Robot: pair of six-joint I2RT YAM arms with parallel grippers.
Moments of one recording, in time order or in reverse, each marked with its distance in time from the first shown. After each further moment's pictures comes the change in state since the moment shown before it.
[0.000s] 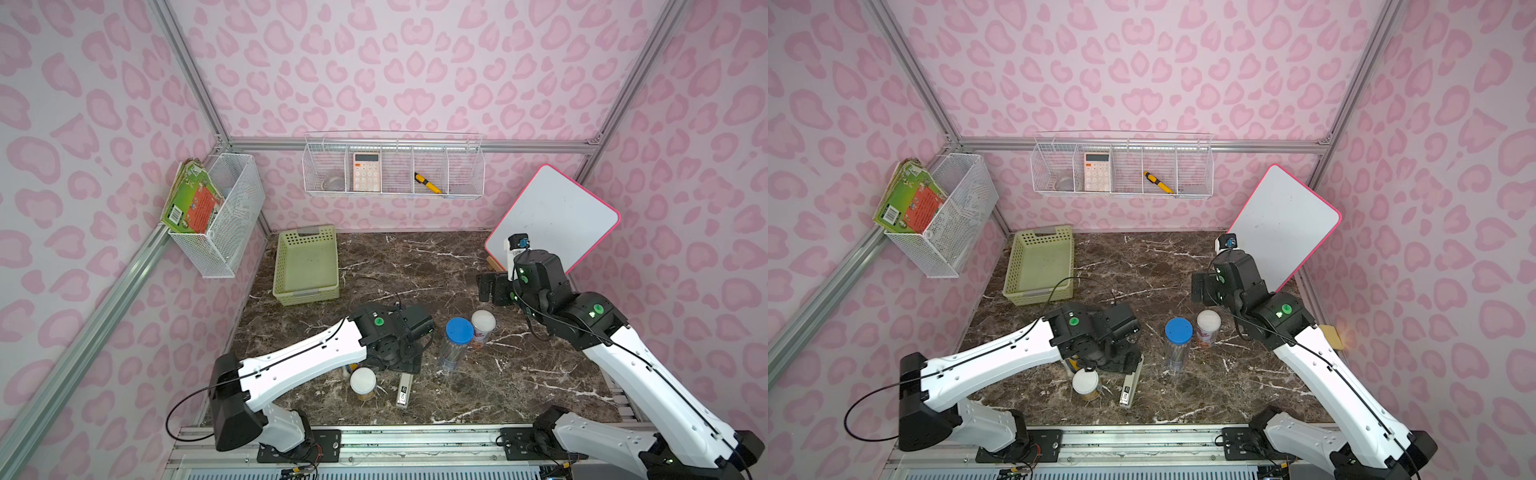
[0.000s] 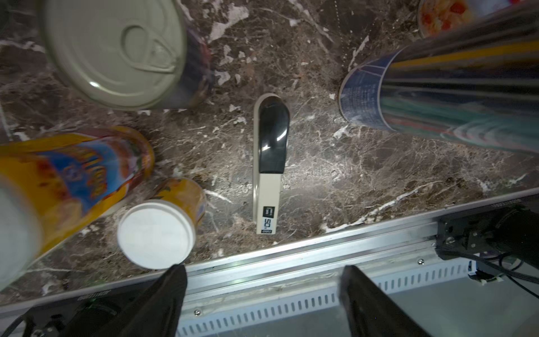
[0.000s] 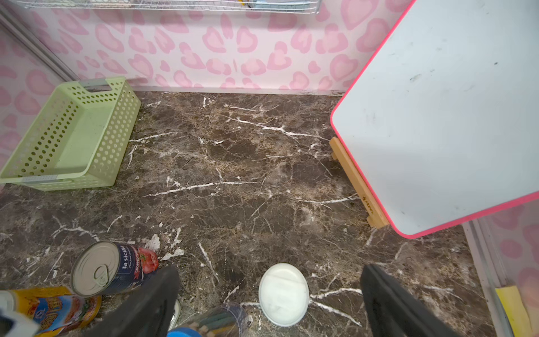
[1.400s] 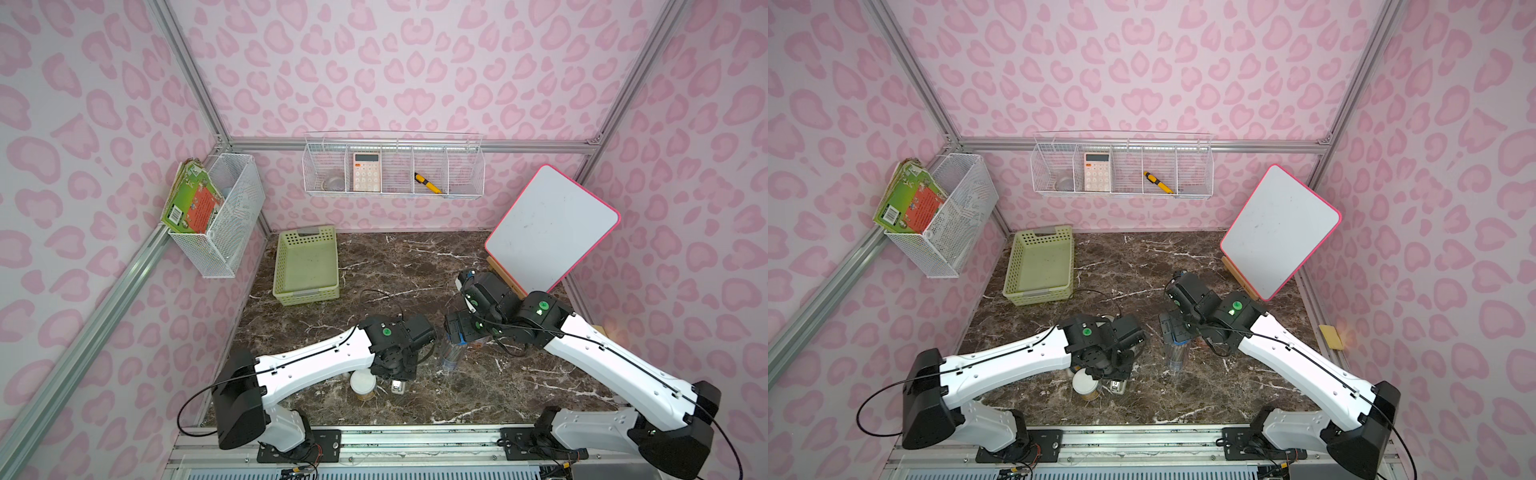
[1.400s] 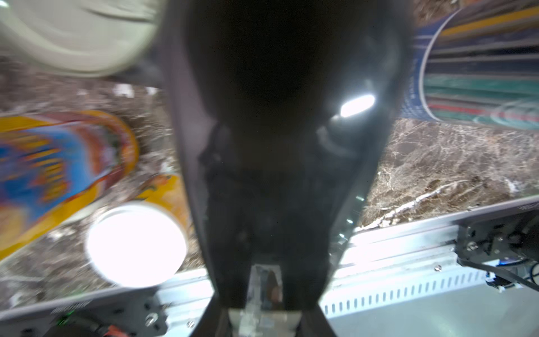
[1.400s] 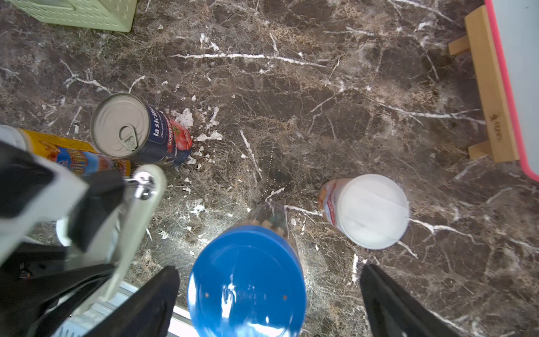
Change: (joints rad) left arm -0.002 -0.132 -0.119 0.009 -0.017 -0.025; right arm 0.244 0.154 -0.038 -0.196 -0.145 0.129
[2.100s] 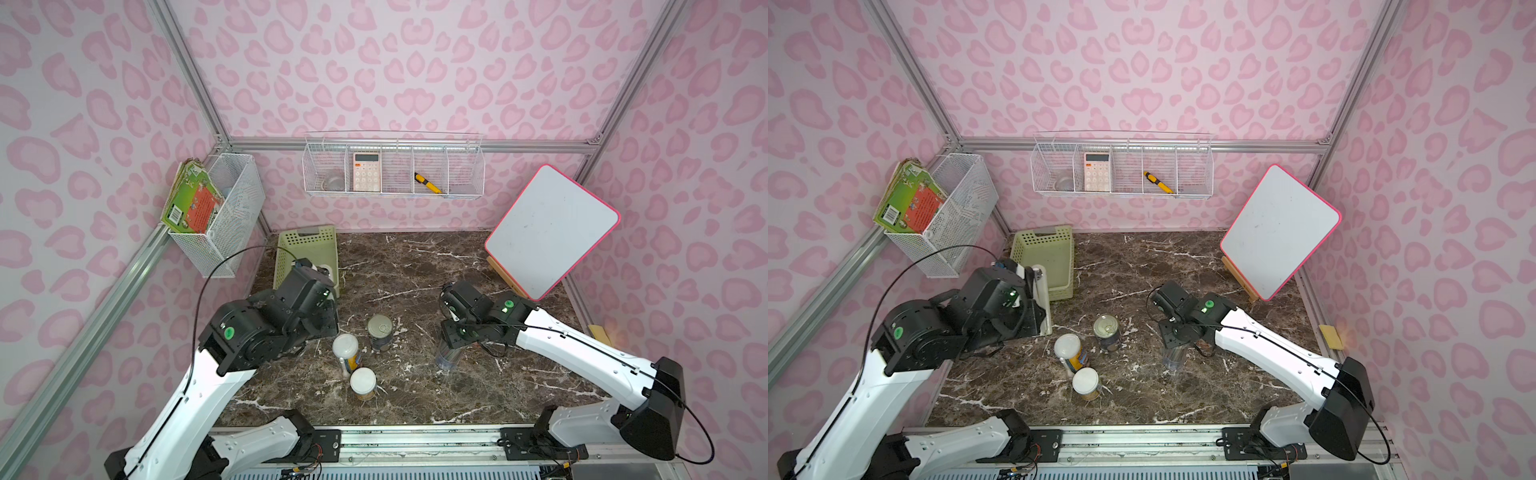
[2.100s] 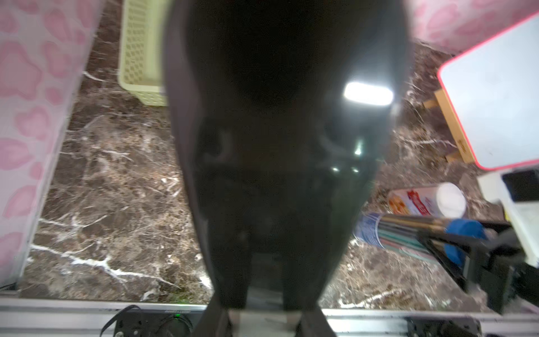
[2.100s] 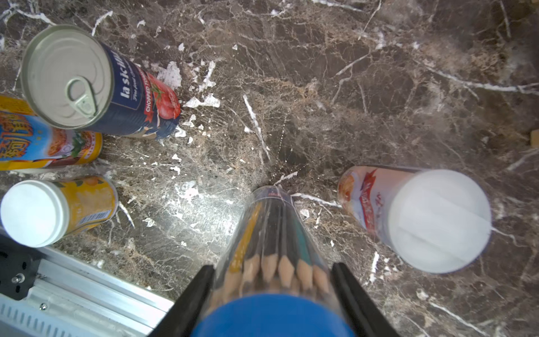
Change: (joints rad) left arm 0.517 -0.370 0.370 -0.308 -0.218 0.230; right arm 0.035 0.128 0.015 -0.013 -0.001 0.003
